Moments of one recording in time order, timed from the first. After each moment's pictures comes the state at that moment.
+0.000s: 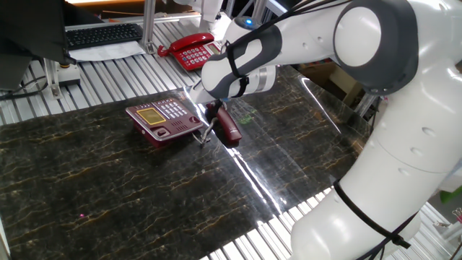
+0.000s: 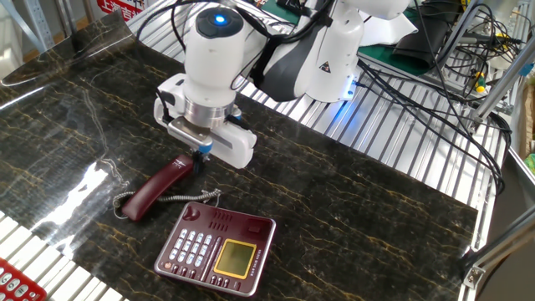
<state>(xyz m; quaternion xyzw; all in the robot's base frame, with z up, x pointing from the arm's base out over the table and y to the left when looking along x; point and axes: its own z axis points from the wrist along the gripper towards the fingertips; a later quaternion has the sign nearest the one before) 0.526 -0.076 0.168 -0.02 1.00 -0.02 0.08</state>
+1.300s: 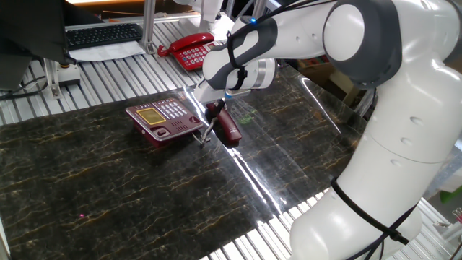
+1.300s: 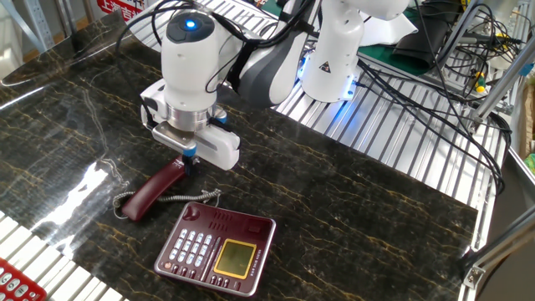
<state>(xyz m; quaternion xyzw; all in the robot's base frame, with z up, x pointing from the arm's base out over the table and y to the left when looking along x) 0.535 -0.096 0.153 -0.01 1.00 0.01 0.05</state>
